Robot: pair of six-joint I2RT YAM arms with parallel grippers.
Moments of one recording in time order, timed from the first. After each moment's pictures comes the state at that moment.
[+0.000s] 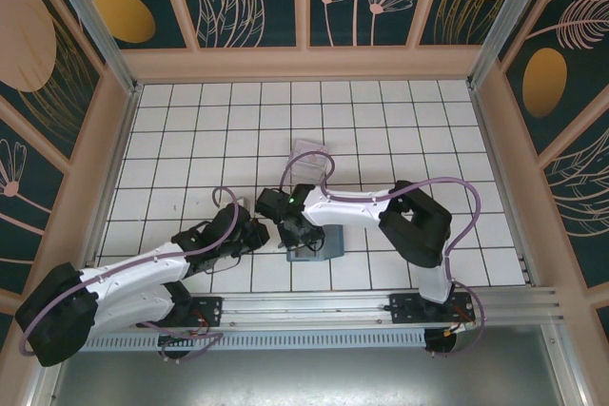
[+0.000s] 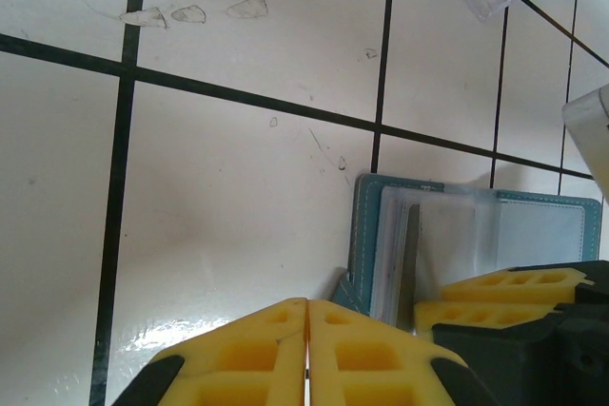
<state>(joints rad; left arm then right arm) -0.82 1.03 0.33 -0.12 0.03 -1.10 1.14 1.93 1.32 -0.90 0.05 0.78</state>
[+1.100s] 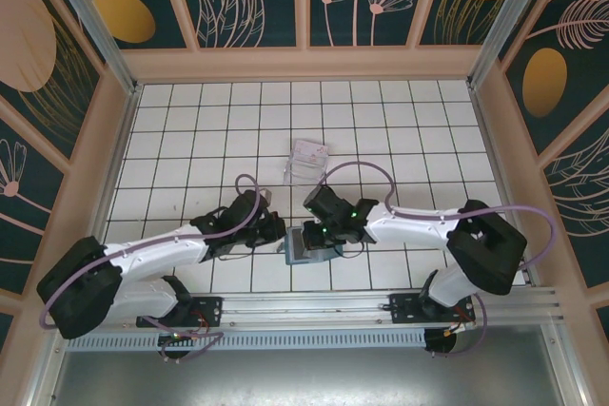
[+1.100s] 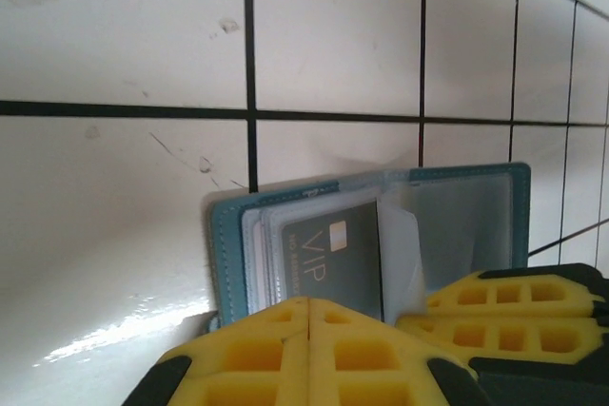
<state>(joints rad) -0.85 1.25 0.50 -0.09 0.14 -1.03 1.02 1.49 0.77 -0.33 -0.18 0.79</state>
